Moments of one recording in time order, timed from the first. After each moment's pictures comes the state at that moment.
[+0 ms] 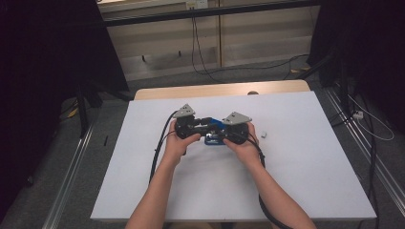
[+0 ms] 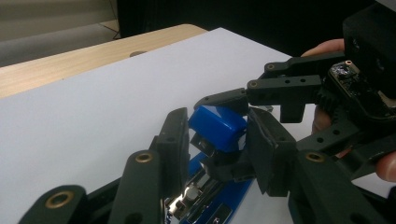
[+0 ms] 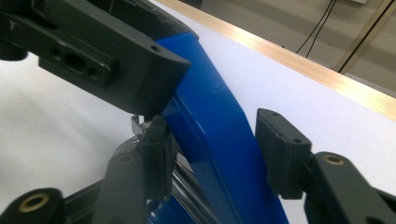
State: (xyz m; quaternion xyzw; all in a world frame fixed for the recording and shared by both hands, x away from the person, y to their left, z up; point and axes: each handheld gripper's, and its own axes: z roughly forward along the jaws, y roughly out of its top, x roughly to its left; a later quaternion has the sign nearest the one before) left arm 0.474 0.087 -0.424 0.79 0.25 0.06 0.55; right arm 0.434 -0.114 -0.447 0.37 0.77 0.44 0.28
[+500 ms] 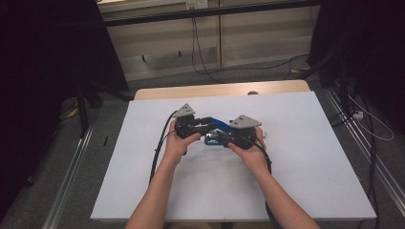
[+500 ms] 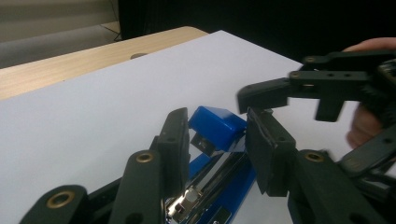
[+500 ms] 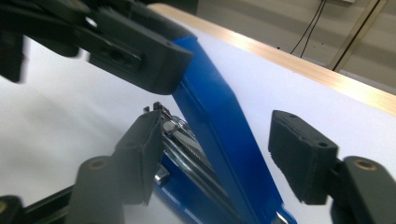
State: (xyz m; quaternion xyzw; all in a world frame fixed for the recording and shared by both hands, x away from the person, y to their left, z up) left arm 0.474 0.086 -0.423 0.79 0.26 0.06 0.56; right arm 0.407 -0.129 -0.435 0.39 0.75 0.46 0.28
